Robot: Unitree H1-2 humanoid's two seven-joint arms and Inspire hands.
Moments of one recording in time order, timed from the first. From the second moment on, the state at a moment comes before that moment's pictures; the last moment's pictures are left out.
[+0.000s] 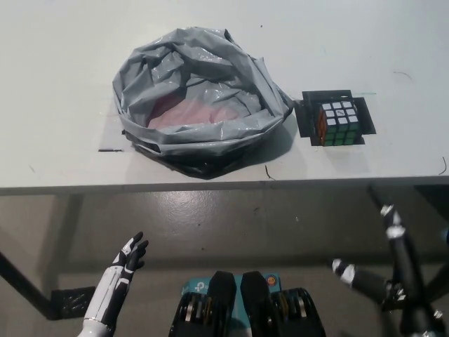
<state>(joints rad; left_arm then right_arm) 0.04 0.16 -0.06 0.03 0.06 -0.06 -0.07 -0.02 -0.11 0.06 -0.15 -0.34 -0.29 -0.11</state>
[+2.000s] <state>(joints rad) -0.01 0.18 -0.06 -0.05 0.07 -0.06 -0.09 -1.51 -0.39 0.72 1.17 -0.47 0.10 0.94</state>
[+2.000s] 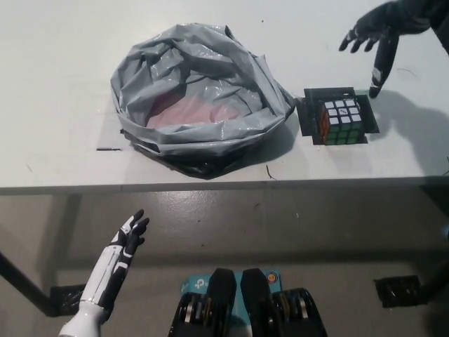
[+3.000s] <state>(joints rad) -0.01 0.19 -0.07 -0.07 0.10 -0.06 -0.10 -1.44 -0.27 0.73 1.33 -0.57 0.02 0.79</state>
